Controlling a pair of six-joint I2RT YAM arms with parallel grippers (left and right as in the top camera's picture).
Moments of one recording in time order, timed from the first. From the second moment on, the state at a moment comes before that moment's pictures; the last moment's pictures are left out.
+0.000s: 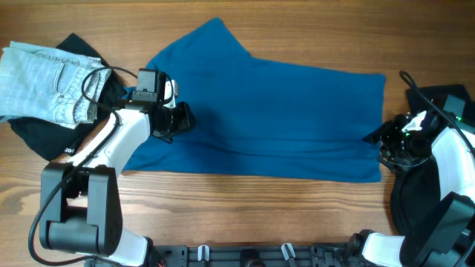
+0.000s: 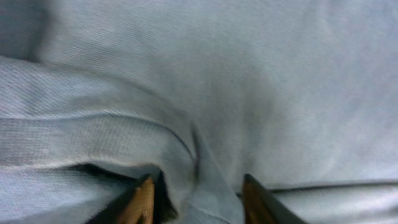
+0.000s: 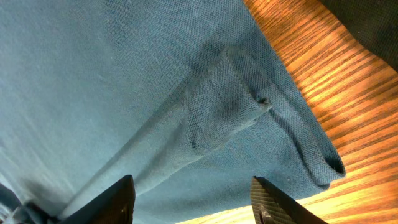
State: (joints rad) left arm -0.13 1.70 0.98 -0.52 0.29 -0.37; right arm -0.47 1.51 0.96 -0.95 -0.36 0.38
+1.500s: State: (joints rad) left arm -0.18 1.74 0.98 -0.49 0.13 -0.36; right arm -0.47 1.51 0.96 -0.95 -0.35 0.38
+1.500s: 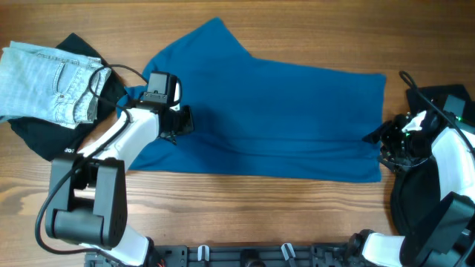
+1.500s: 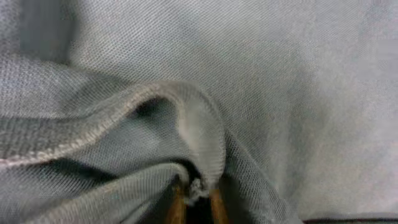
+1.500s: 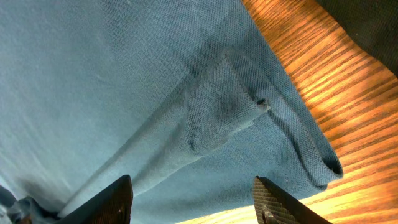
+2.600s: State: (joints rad) left arm -0.26 1.63 0.96 -0.58 0.29 -0.29; right arm -0.35 1.51 0.82 -0.87 -0.40 0.37
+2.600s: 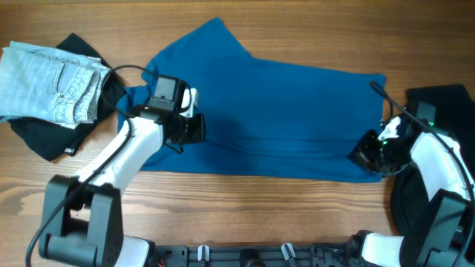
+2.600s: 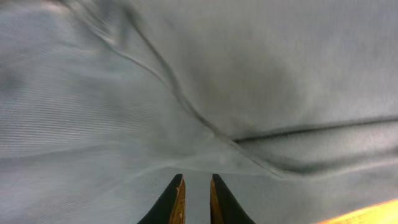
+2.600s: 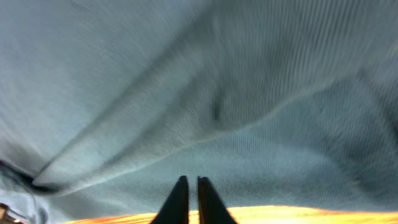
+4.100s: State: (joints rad) left arm -0.38 1.70 0.95 -0.53 0.38 -0.26; right arm -0.33 1.51 0.62 -0.45 -0.52 0.43
